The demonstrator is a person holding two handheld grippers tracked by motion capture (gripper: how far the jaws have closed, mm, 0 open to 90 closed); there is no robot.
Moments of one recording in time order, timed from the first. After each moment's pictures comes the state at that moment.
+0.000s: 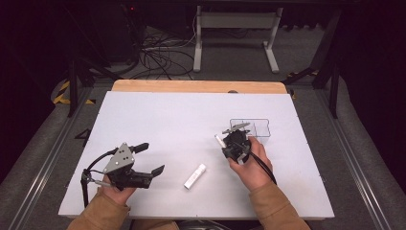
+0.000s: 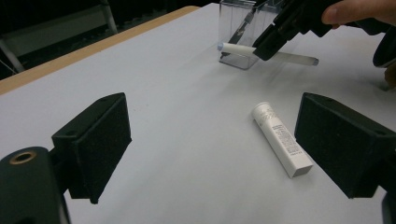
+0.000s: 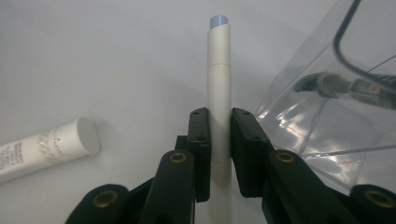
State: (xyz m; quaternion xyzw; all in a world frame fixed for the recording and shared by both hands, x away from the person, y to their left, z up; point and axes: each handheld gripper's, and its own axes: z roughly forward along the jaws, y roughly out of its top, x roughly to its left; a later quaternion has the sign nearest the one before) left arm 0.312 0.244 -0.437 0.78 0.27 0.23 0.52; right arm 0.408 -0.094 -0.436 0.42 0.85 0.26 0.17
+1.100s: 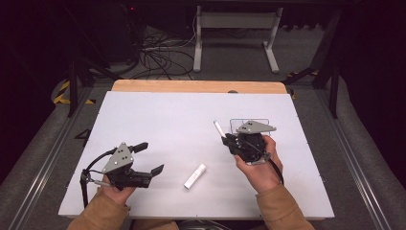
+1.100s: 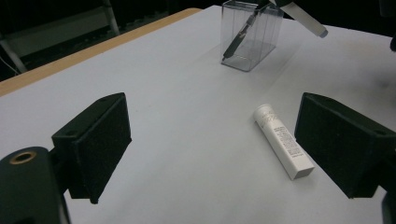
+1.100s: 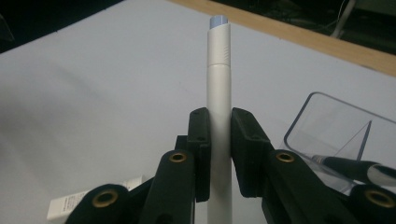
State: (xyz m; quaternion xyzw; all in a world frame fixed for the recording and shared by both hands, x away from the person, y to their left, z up) left arm 0.312 0.245 -0.437 0.78 0.27 0.23 0.52; right arm 0.378 -0.119 -0.396 0.36 0.79 0.45 0.20
